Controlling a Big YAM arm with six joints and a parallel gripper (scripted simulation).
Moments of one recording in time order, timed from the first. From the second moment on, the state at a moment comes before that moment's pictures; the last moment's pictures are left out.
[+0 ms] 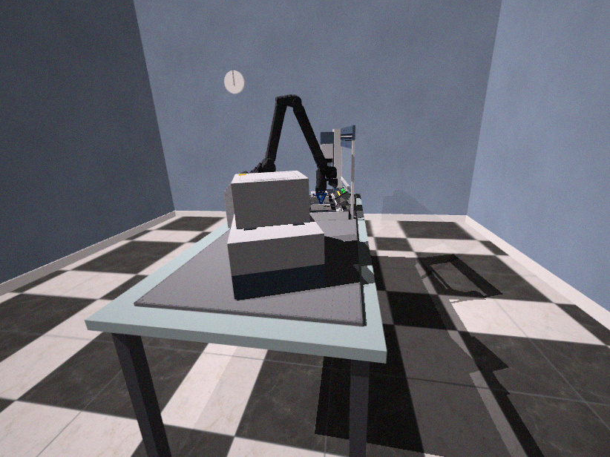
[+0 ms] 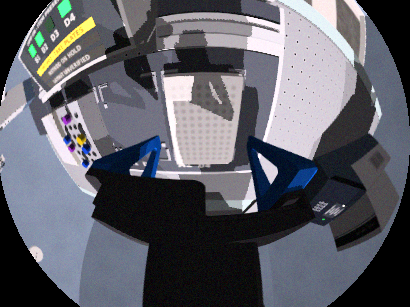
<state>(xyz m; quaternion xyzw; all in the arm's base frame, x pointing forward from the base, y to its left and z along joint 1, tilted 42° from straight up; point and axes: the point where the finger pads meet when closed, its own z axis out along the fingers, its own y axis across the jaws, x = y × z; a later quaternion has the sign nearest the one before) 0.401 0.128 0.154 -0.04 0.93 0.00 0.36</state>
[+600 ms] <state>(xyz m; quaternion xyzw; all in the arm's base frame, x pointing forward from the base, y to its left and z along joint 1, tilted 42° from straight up) 0.421 0.128 0.133 -0.04 0.93 0.00 0.36</state>
